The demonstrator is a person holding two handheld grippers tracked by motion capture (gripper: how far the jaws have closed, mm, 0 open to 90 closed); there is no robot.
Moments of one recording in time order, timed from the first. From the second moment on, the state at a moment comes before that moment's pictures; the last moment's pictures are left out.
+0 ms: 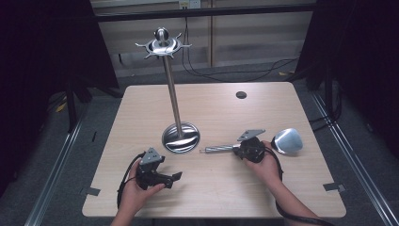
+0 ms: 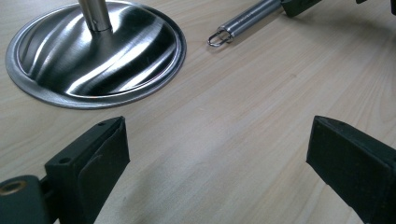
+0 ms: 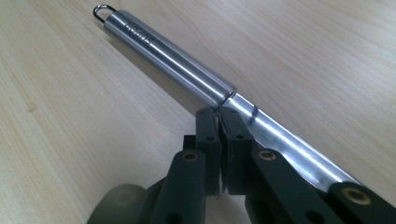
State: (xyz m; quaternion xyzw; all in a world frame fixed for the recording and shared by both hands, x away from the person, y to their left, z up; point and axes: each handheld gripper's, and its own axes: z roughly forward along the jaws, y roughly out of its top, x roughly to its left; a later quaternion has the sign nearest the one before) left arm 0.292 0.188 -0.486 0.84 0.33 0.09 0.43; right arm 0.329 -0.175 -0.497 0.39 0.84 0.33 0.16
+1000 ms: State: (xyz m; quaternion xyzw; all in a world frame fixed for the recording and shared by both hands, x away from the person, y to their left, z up) left arm 0.292 0.189 -0.483 0.84 0.32 0.09 0.43; right arm 0.368 -0.161 -0.464 0.23 0.94 0.23 0.11
